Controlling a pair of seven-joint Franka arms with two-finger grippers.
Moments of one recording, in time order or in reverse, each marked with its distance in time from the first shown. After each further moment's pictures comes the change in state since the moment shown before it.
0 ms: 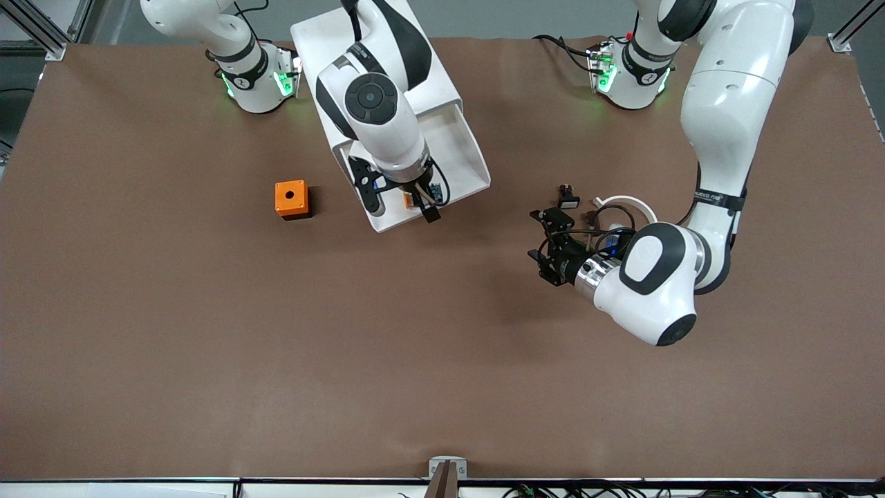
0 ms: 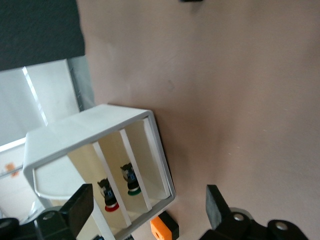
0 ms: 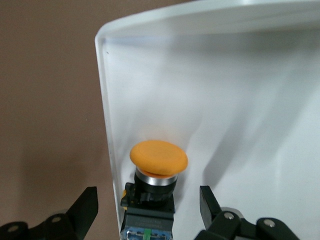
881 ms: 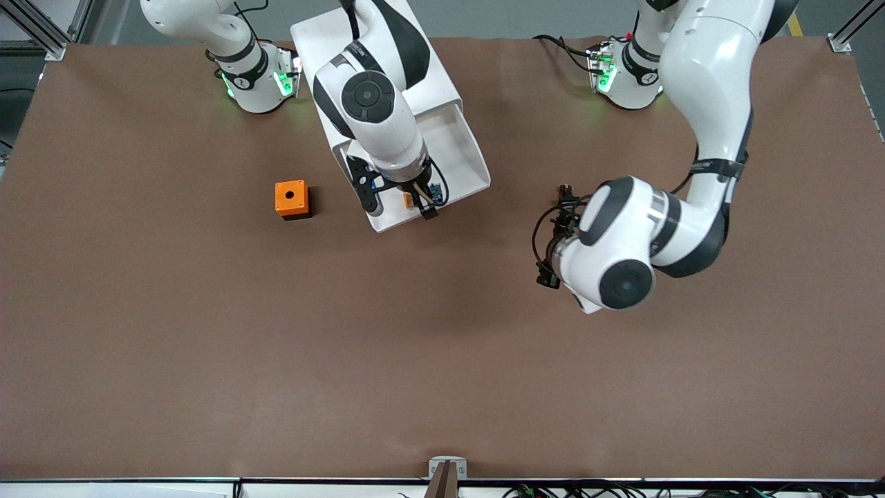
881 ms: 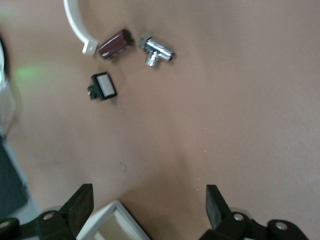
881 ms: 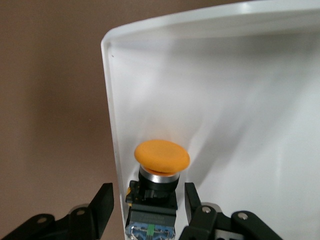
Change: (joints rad) left arm -0.165 -0.089 -0.017 0.032 0.499 0.099 0.337; right arm 0.000 -0.007 -0.002 0.002 0.000 -0.001 0.000
